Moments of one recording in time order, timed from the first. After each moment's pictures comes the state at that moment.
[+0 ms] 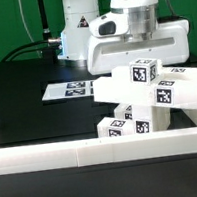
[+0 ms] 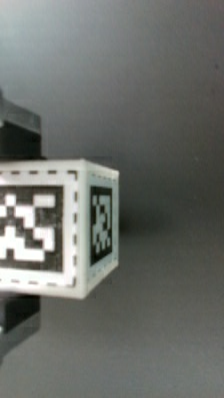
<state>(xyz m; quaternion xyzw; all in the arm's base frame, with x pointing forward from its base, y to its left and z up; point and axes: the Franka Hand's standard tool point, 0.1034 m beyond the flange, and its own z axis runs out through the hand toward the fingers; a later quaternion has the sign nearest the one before) 0.453 0.070 0.037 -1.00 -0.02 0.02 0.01</state>
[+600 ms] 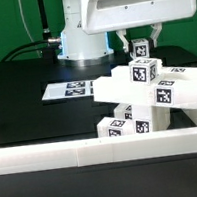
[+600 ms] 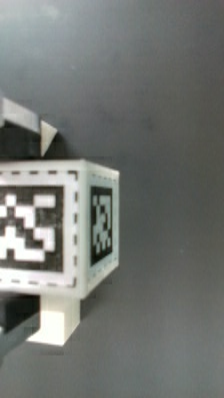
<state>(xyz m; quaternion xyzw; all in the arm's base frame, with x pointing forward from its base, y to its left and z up) 0.489 0.072 0.107 -1.00 -0.02 0.04 0.03</state>
